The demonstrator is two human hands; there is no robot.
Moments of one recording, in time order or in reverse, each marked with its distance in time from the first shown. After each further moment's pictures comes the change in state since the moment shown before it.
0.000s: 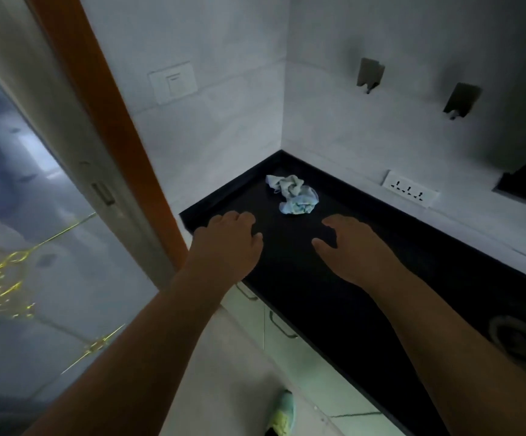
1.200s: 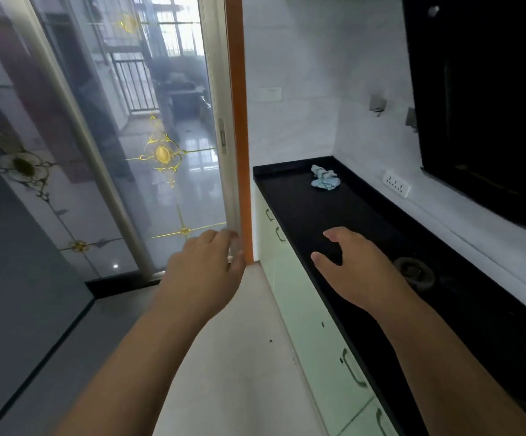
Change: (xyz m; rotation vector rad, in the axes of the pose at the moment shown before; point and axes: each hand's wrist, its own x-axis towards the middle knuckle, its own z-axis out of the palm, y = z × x) left_hand -0.600 0.373 0.064 -0.087 0.353 -0.533; right_hand -0.506 0.244 -0.146 0.124 -0.083 -0.509
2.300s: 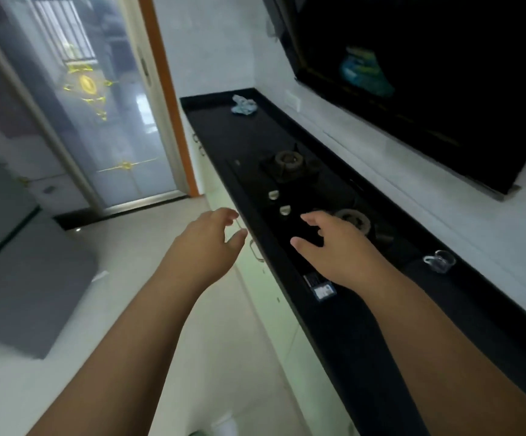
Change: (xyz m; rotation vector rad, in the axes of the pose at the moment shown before) left_hand -0.387 0.261 0.099 -0.229 -0.127 0.082; right_hand -0.430 0.232 -0.139 0.090 -0.107 0.070
